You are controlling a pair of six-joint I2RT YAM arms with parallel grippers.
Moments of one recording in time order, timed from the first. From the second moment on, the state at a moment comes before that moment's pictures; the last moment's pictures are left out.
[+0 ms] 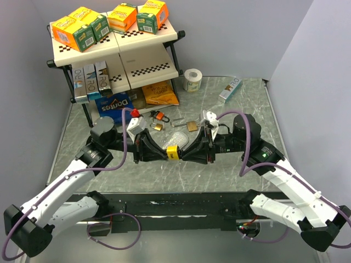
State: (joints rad) left arm -0.59 0.90 0.79 0.14 1.11 -0.32; right arm 0.69 0.88 1.00 -0.29 -0.87 0.14
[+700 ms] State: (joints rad) left arm -0.70 0.97 0.89 -0.18 1.09 -0.09; right arm 0.73 0.92 1.03 -0.53 -0.88 -0.01
